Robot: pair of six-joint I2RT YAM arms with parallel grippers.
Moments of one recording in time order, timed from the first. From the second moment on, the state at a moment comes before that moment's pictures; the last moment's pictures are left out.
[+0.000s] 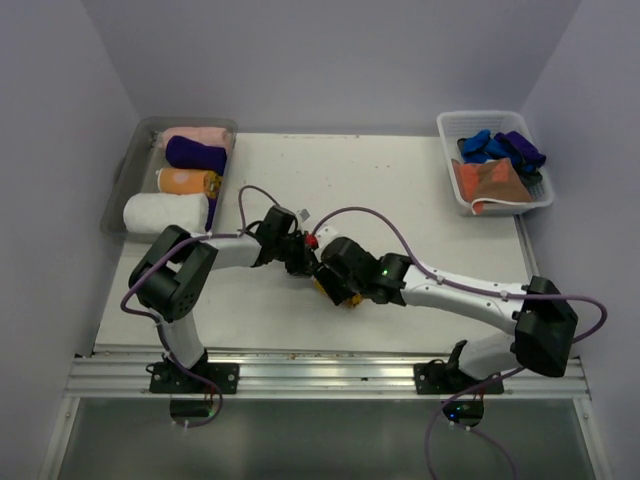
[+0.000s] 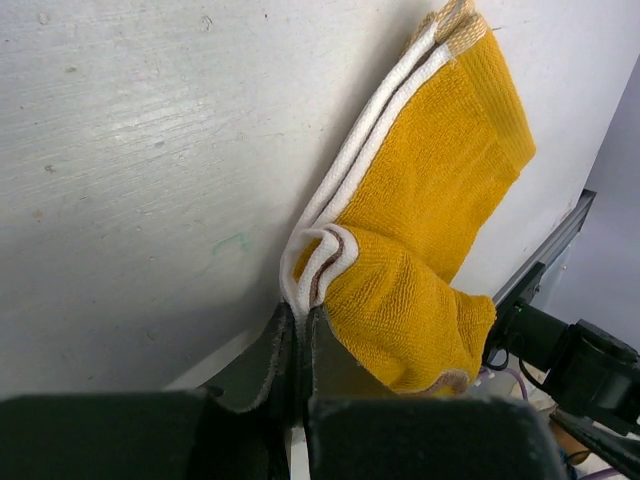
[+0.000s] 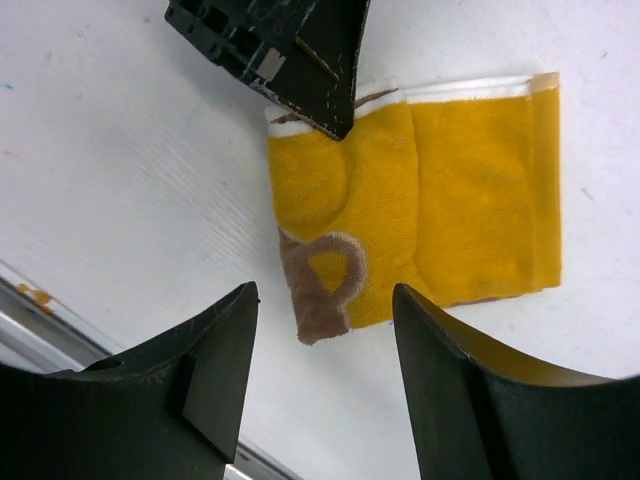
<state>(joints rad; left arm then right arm) -0.55 1.80 0.88 0.01 0.50 -0.77 1.02 1.40 1.00 -0.51 0.23 0.23</state>
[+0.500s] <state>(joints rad) -0.55 1.80 0.90 -0.06 0.49 -0.76 1.15 1.60 0.94 -0.41 0.47 0.10</state>
